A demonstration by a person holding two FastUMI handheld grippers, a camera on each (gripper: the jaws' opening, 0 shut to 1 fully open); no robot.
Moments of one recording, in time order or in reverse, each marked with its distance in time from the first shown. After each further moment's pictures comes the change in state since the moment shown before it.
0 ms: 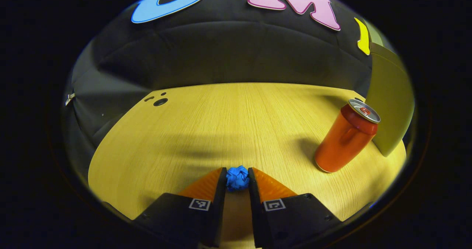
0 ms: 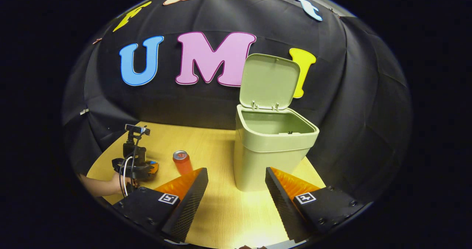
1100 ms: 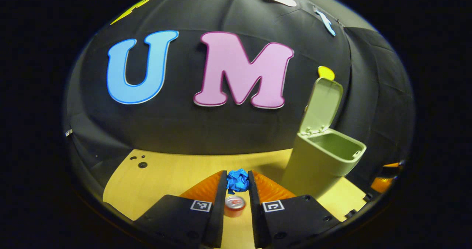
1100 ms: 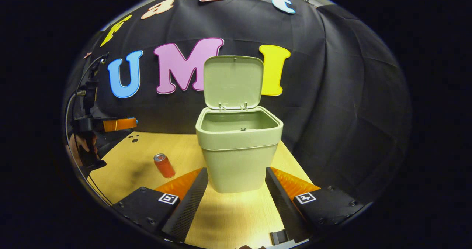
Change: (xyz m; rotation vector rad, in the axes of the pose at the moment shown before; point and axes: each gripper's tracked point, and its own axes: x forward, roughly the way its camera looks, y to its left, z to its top) left arm -0.212 -0.164 0.220 -0.008 -0.371 -0.258; right arm 0.000 -0.111 -0.010 0.096 -0.061 -0.010
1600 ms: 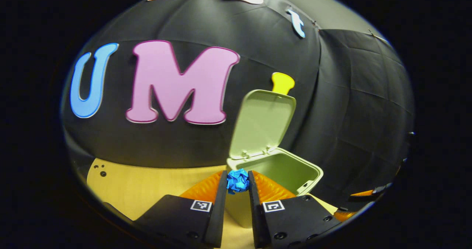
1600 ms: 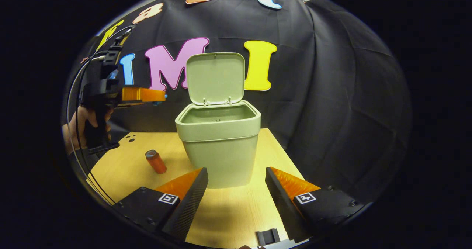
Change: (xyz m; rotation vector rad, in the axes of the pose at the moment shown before) left arm 0.051 -0.167 0.040 0.038 -0.032 -0.260; right arm -0.012 -0.053 -0.022 0.026 0.022 -0.006
